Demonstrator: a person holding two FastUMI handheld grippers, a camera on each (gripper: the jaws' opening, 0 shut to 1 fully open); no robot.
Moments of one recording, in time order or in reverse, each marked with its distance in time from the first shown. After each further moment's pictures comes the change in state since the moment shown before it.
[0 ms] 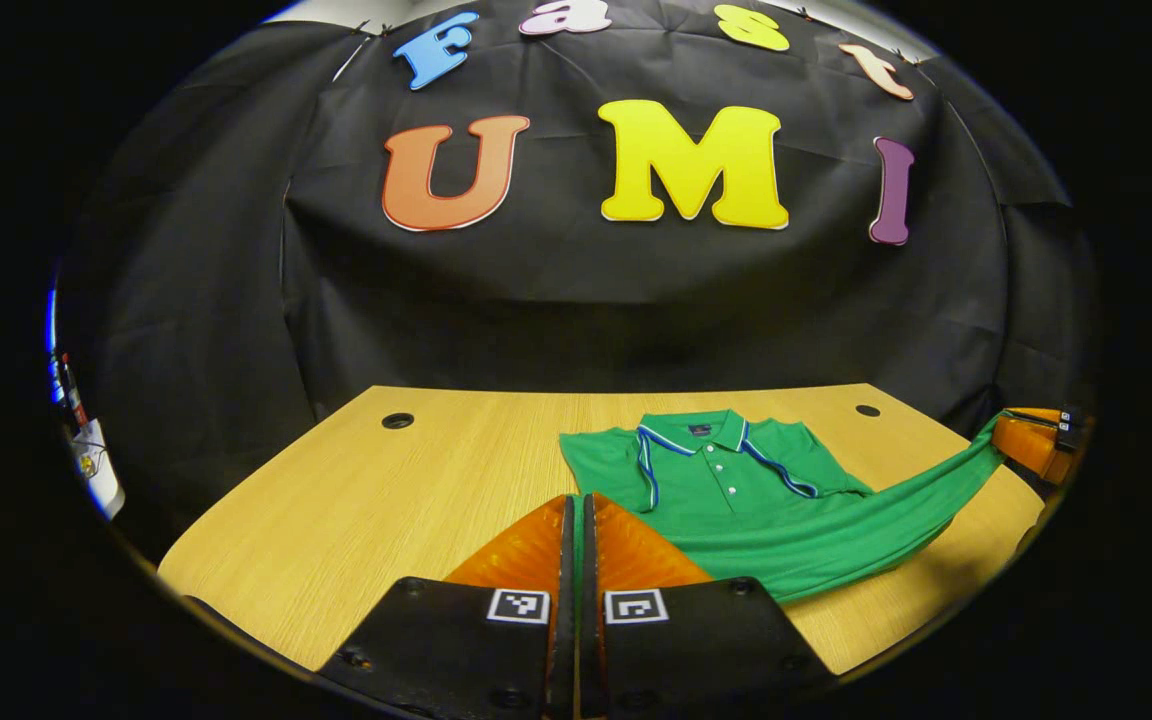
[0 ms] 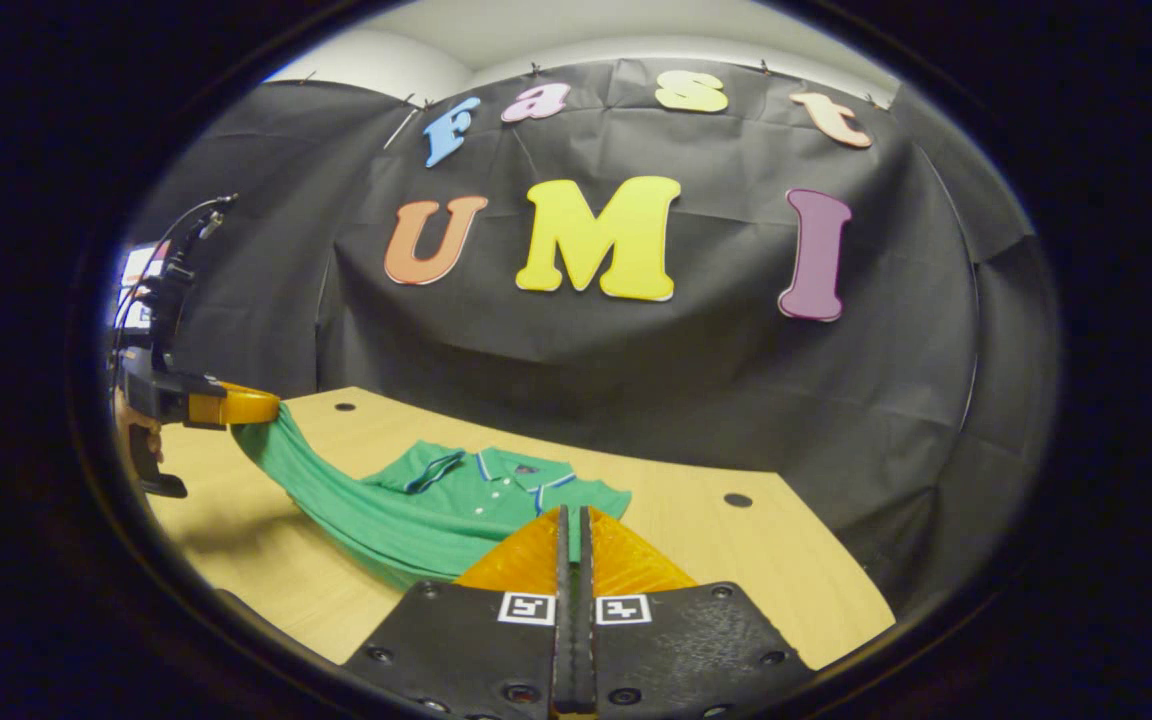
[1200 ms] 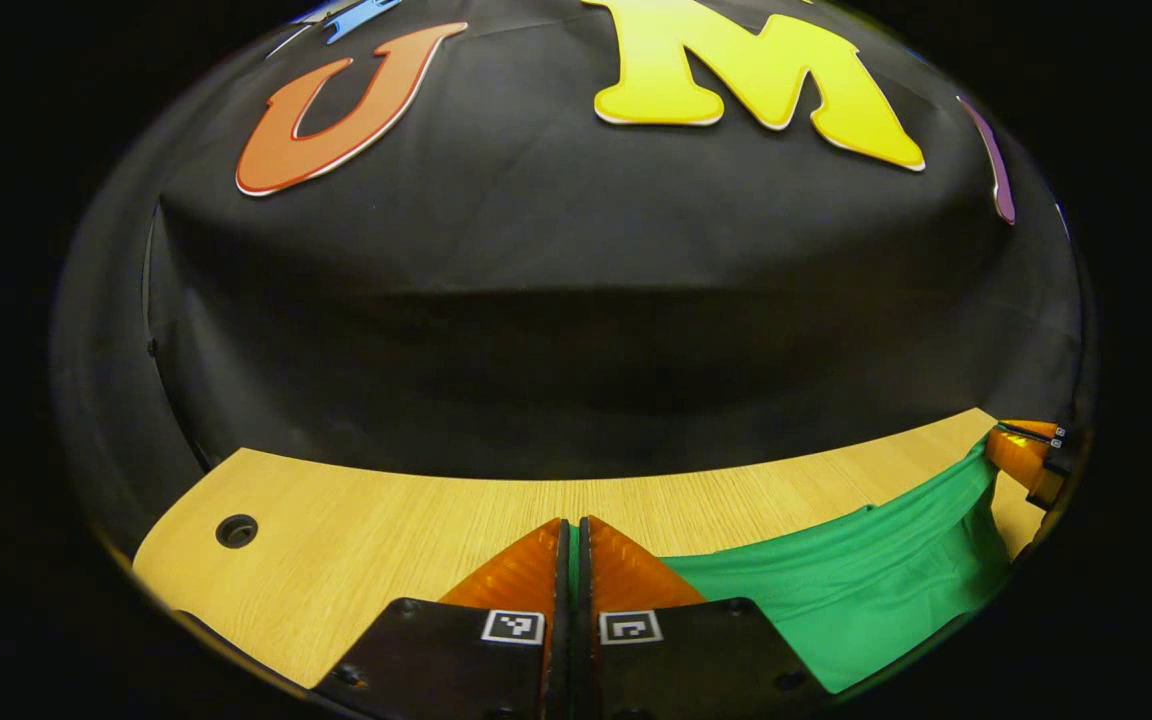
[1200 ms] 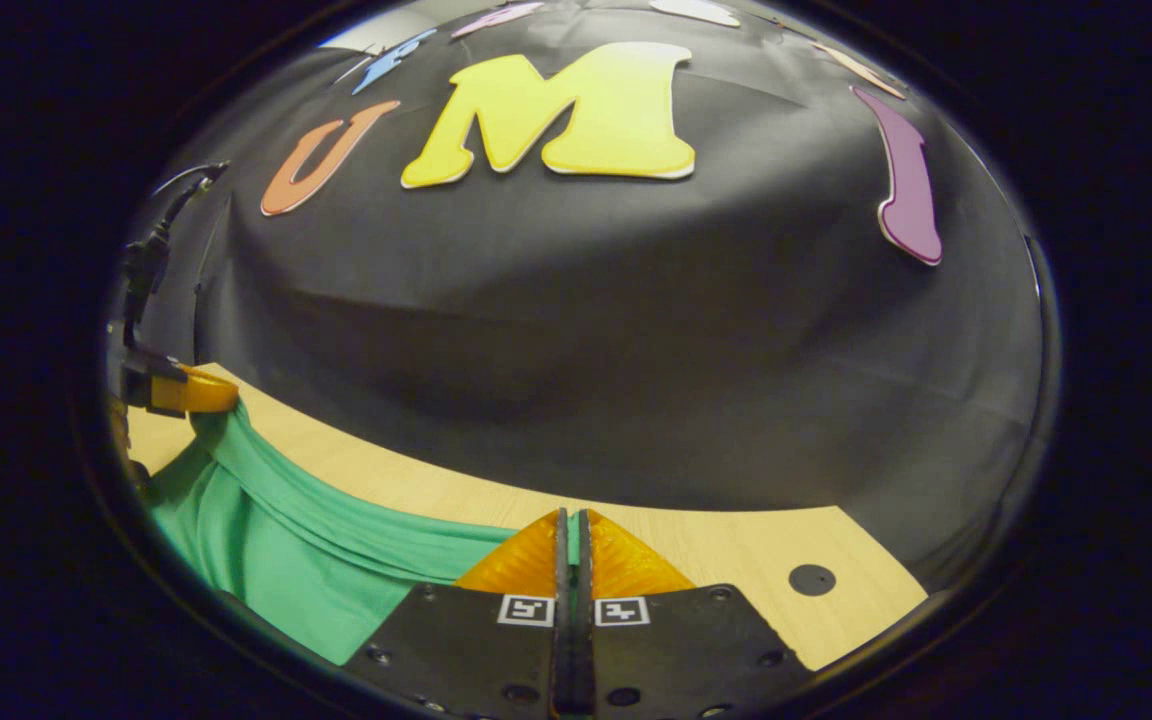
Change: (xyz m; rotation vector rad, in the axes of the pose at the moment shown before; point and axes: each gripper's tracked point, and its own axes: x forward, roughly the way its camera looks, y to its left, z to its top) left arm 0.319 0.001 0.001 0.033 0.097 -0.007; right arm 0.342 -0.059 -0.050 0.019 0.049 -0.122
